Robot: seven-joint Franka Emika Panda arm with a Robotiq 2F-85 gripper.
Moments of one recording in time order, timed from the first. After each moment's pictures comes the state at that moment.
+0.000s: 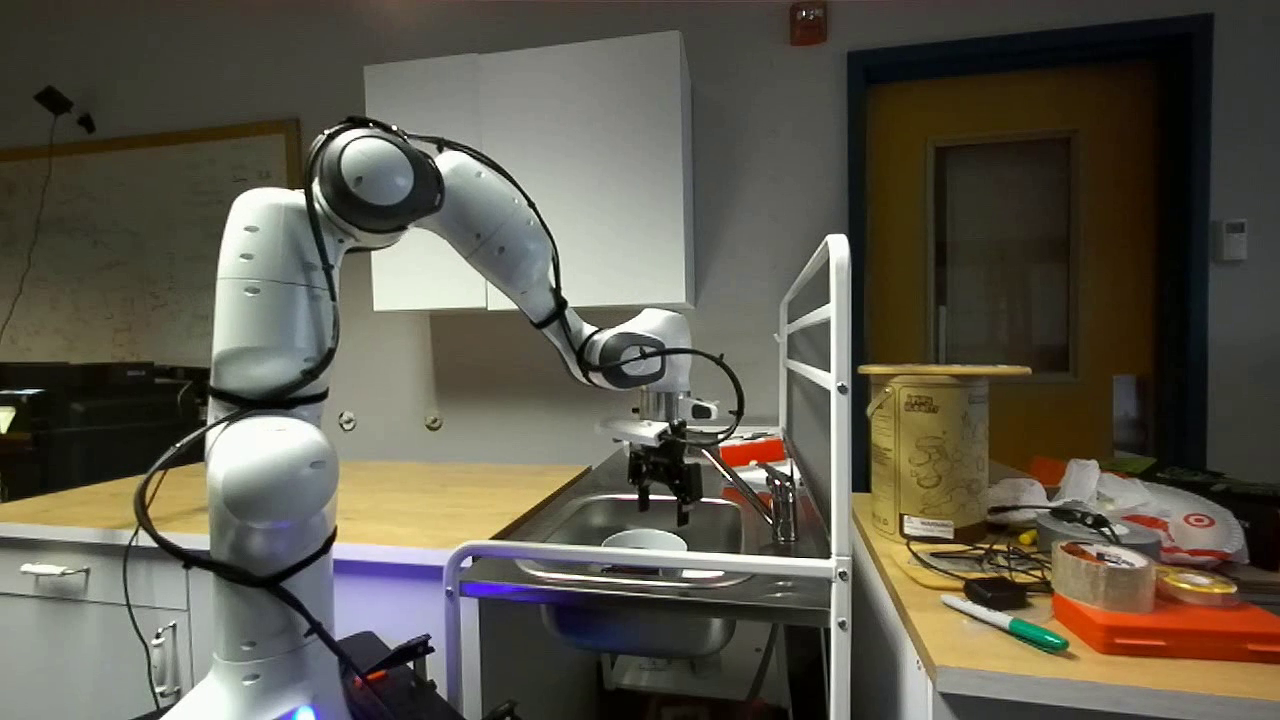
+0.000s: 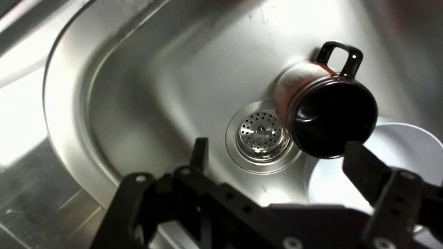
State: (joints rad) arm -0.09 0.09 -0.16 -2.24 0.04 2.31 -0.24
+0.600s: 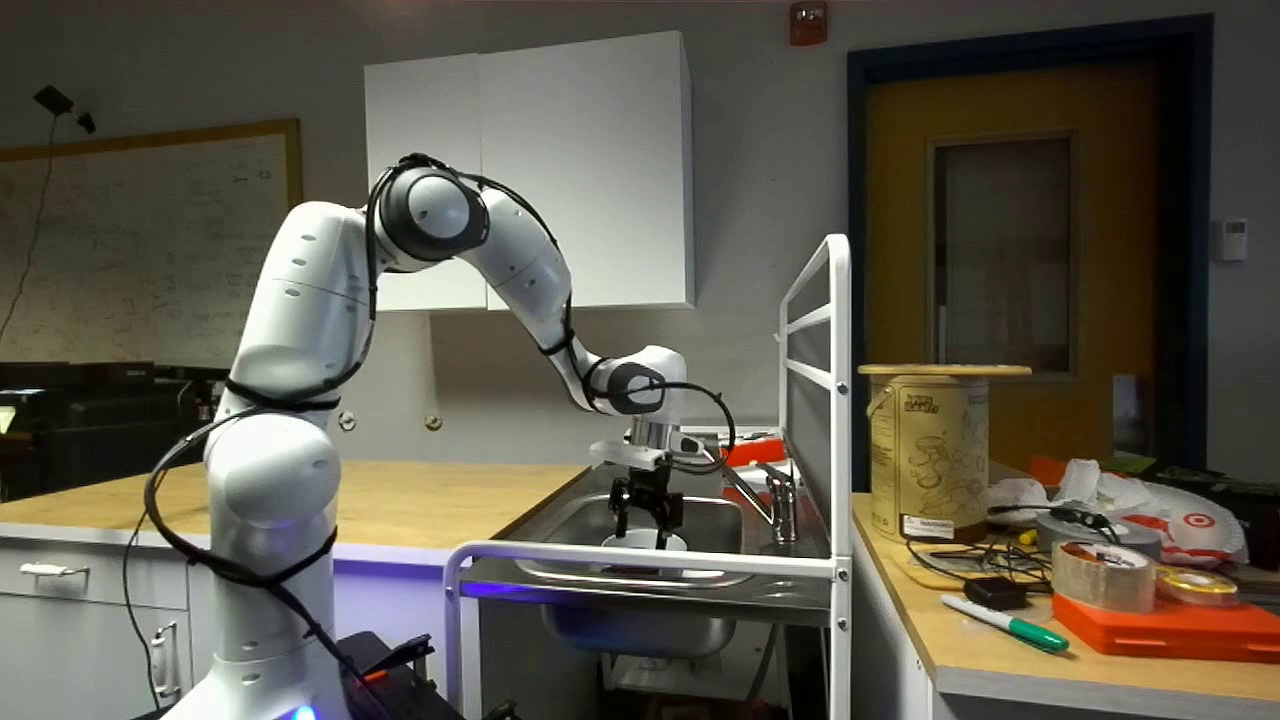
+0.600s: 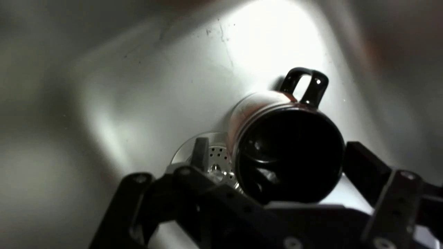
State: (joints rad) arm -0.07 0.26 -0.07 -2.14 0.02 2.22 -0.24
